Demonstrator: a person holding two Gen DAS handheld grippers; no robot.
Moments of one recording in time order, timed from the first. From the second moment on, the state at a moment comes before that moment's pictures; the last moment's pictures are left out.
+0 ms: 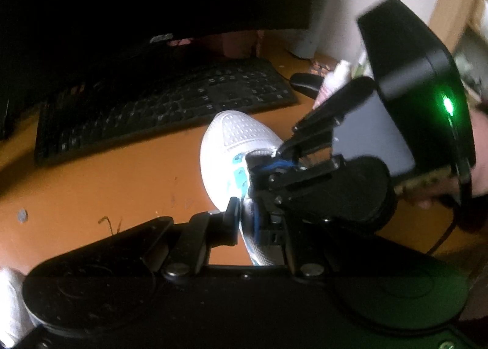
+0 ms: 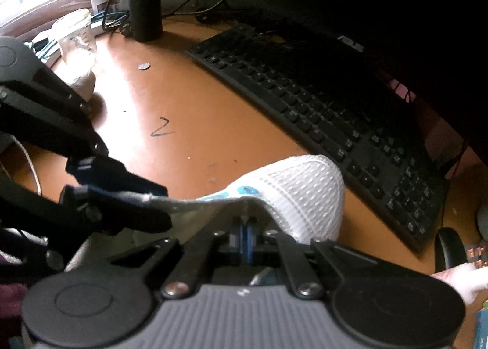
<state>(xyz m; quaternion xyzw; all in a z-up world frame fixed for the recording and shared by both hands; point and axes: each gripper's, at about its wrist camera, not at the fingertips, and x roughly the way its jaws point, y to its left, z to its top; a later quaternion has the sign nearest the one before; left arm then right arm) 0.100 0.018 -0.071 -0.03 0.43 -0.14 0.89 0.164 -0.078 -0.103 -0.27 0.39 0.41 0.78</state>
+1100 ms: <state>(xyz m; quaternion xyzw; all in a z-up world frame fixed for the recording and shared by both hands) 0.102 0.021 -0.071 -0.05 0.44 -0.13 0.89 0.156 -0.089 -0.102 -0.22 0.41 0.39 0.79</state>
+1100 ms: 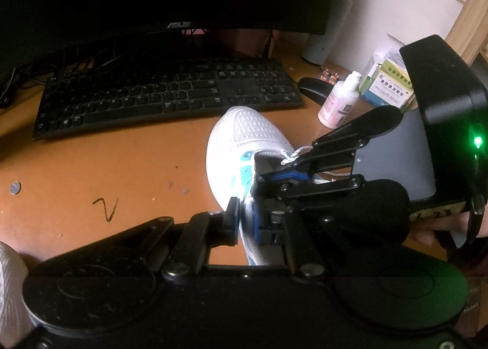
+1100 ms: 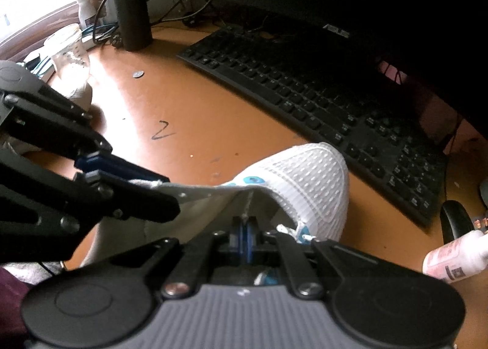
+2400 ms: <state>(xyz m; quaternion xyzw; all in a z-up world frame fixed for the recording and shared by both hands) 0.103 0.020 -0.069 -0.05 0.44 -0.13 0.88 0.152 -0.090 -0.105 -0.19 0.37 0.37 0.83</state>
